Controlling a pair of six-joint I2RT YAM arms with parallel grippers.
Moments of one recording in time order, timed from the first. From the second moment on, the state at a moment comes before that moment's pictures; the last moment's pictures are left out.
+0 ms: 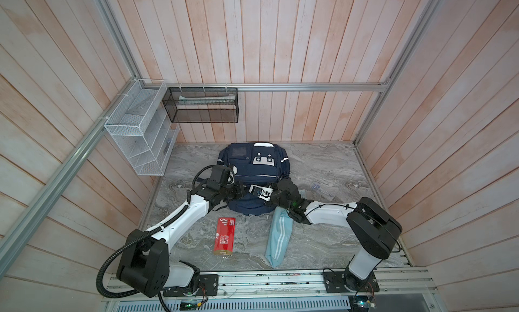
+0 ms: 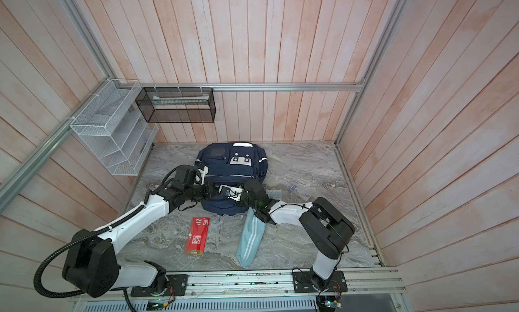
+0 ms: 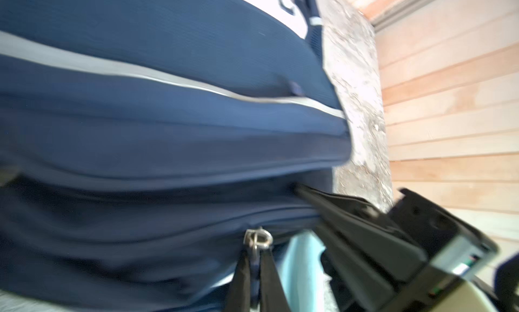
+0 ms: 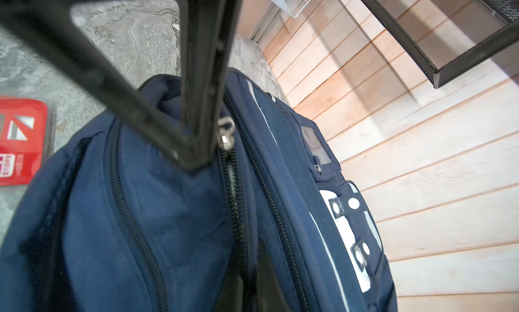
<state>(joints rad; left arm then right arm) -0.36 1.38 0.94 -0.36 0.33 -0.58 0.80 1.70 0.83 0.53 -0.09 -0.69</state>
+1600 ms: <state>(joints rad) -0.36 1.38 0.91 -0.33 0.26 -0.59 0.76 1.78 0.83 0.65 -0.20 -0.70</state>
